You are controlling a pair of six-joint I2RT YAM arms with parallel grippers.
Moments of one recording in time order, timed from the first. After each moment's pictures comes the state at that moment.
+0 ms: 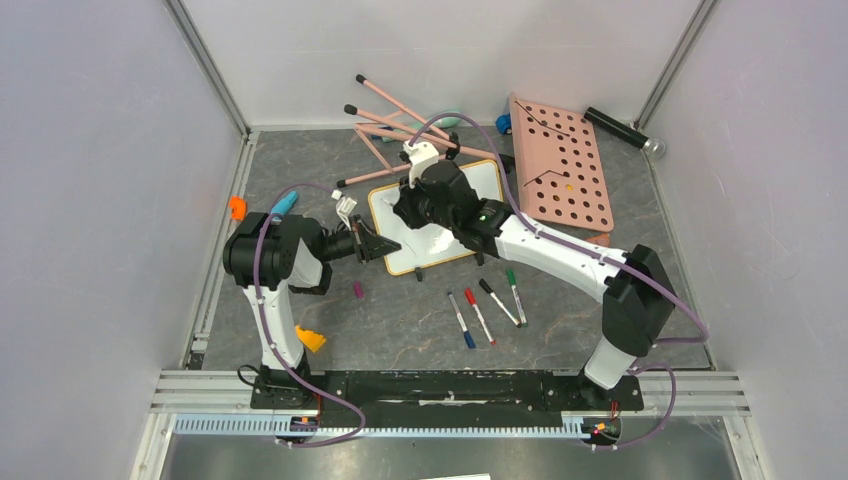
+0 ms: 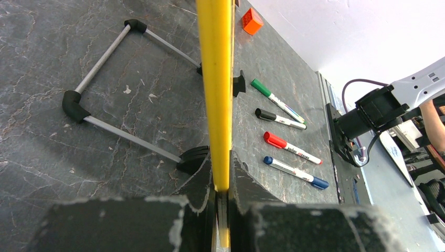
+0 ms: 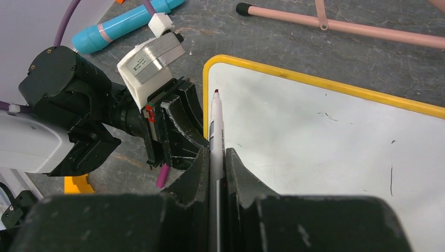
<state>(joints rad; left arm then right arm) -0.09 2.05 0.54 1.51 1.15 -0.63 0.86 1.69 1.38 -0.11 0.09 0.27</state>
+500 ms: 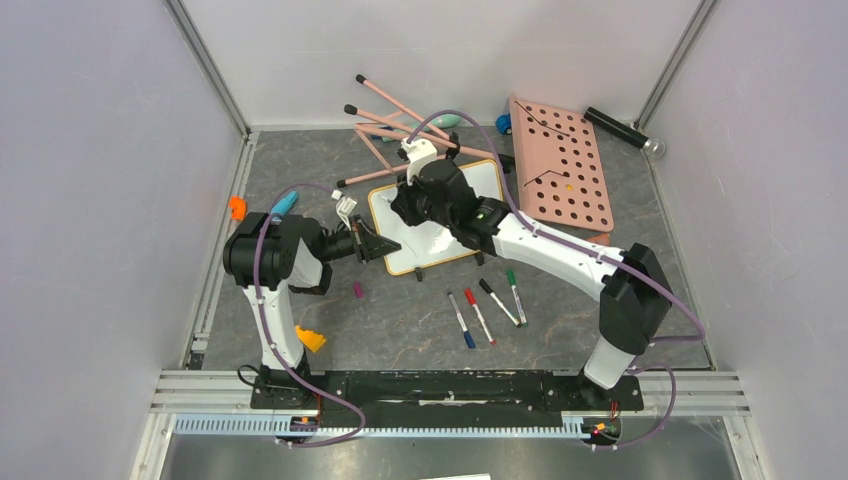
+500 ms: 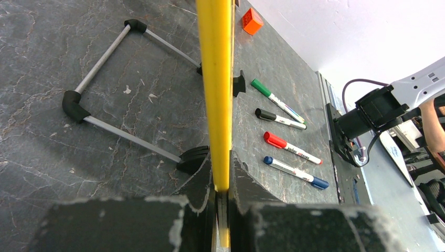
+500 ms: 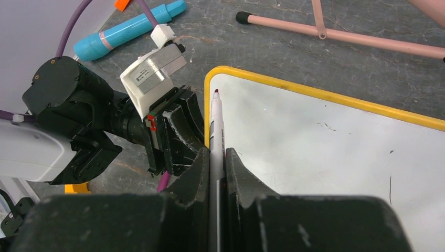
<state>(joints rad) -0.09 2.05 0.54 1.51 1.15 -0.63 0.87 1.70 1.40 -0.10 0.10 0.27</state>
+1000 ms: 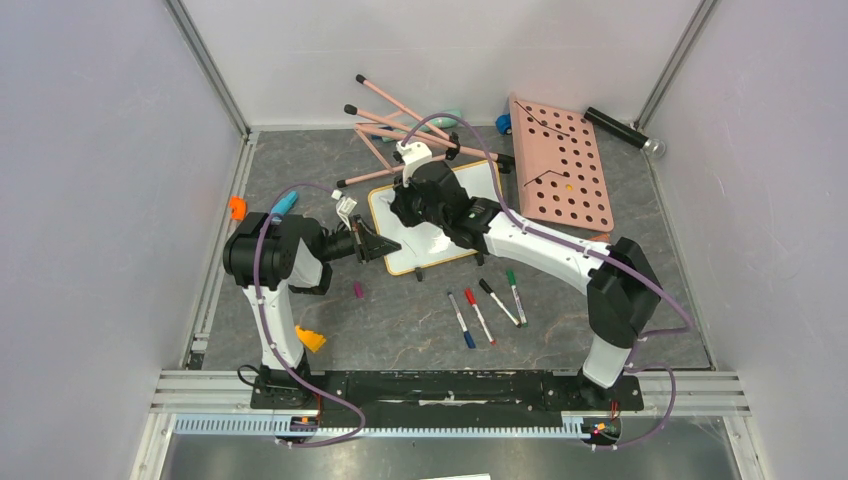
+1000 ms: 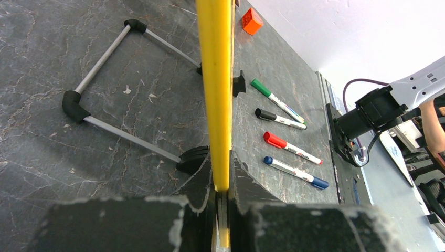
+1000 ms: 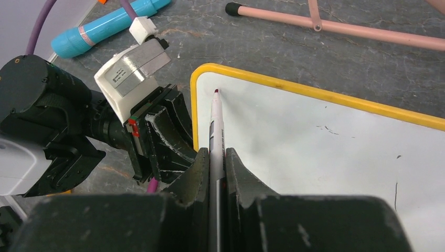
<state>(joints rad) -0.09 2.05 0.54 1.51 1.15 -0.63 0.87 1.76 1.42 -0.09 0.12 0.26</state>
